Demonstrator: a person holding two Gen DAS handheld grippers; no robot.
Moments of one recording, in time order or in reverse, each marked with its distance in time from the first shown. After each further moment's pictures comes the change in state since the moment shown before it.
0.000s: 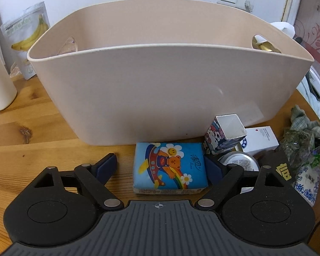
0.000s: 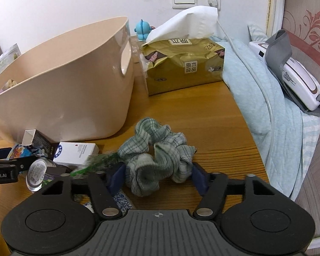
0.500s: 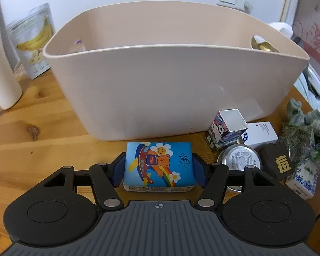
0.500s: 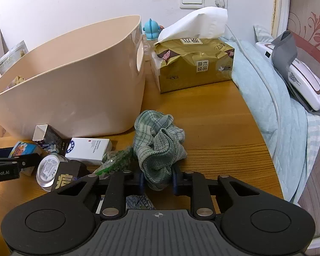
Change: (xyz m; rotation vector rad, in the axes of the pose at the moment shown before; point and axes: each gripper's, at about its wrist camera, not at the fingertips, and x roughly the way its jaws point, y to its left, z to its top) left arm -0.010 0.012 -0.002 -0.006 -0.003 -0.005; right arm -0.005 0.014 -0.005 -0.007 0.004 0.017
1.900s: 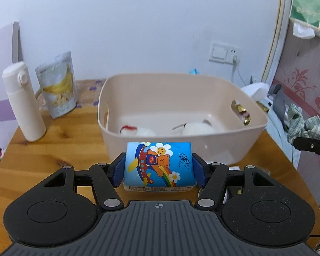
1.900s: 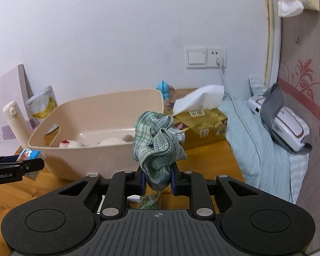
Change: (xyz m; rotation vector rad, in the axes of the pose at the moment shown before) left arm -0.102 0.020 0.015 -0.031 -0.237 -0.064; right arm -0.109 0.025 0.025 -0.021 -0.246 0.019
